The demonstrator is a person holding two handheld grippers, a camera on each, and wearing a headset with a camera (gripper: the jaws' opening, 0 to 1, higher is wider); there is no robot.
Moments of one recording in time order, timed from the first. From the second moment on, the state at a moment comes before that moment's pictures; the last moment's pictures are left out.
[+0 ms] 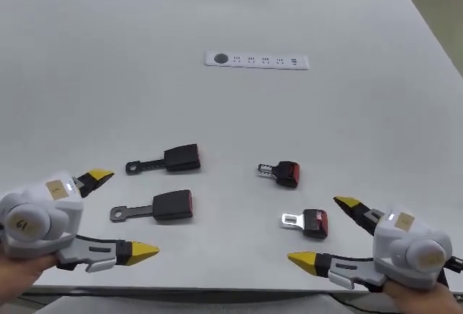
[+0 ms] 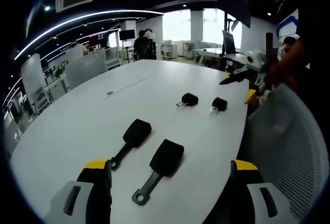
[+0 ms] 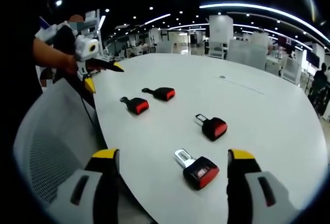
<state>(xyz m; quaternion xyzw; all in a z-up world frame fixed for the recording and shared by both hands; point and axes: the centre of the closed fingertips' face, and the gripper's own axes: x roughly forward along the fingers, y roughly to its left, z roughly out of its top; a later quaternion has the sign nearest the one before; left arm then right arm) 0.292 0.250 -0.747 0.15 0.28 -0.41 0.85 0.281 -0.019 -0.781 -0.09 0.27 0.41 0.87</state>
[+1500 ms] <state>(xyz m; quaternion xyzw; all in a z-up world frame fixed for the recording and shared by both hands) 0.323 0.234 -0.844 0.23 0.35 -0.50 0.76 0.302 -0.043 -0.851 -0.14 0.34 0.46 0.81</state>
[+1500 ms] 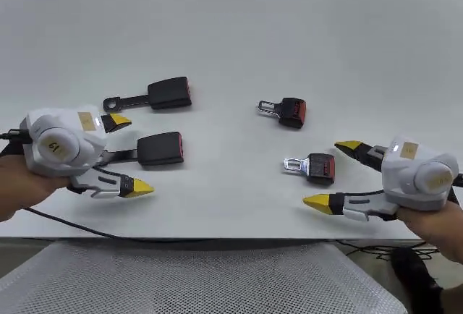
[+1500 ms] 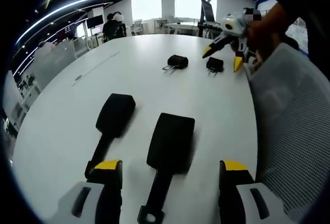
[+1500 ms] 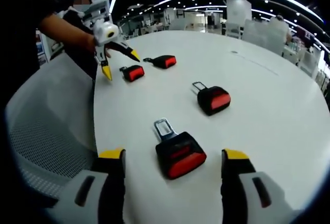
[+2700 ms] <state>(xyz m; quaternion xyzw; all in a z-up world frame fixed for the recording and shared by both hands) 0.327 0.218 -0.855 0.31 0.34 -0.60 0.65 0.306 -0.051 -0.856 -0.25 0.33 0.56 0.72</state>
